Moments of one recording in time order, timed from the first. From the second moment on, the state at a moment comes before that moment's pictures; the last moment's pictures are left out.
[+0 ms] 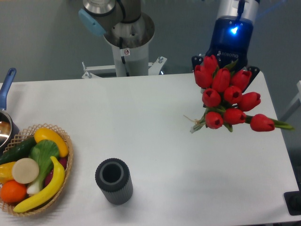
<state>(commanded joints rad) 2.80 -1.64 -1.61 -0.84 0.96 0.82</state>
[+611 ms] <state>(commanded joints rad) 2.73 -1.64 -1.75 -0.85 1.39 1.10</state>
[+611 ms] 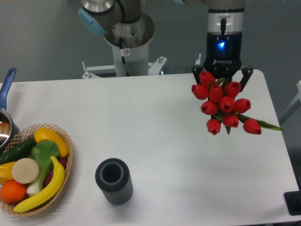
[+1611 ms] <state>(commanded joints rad) 2.54 -1.86 -1.80 -0.84 1.71 1.14</state>
